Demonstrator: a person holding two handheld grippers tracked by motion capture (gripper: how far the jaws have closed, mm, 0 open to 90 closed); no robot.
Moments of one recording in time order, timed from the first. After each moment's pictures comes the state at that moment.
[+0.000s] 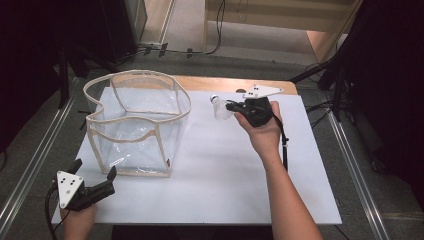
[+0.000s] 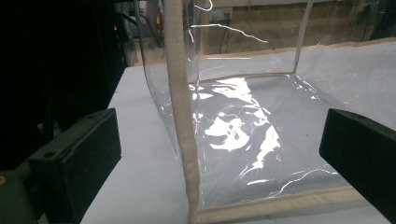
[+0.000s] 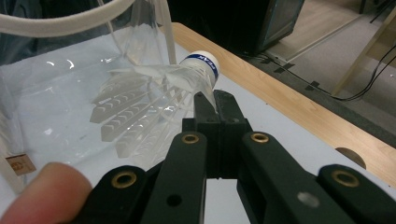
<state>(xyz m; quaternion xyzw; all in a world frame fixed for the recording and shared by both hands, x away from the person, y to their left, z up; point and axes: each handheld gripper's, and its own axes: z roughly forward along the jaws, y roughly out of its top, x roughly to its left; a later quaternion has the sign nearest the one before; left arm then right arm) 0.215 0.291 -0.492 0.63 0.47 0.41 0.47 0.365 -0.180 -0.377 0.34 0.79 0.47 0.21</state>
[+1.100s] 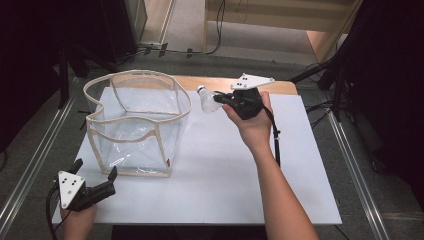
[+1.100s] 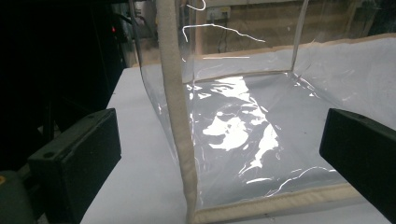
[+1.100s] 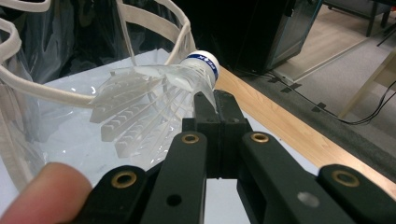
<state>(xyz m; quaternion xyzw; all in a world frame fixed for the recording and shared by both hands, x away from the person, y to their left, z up) 0.215 0.289 -0.492 0.64 0.46 0.41 0.46 0.366 -0.148 -0.344 0.31 0.79 0.49 0.22</state>
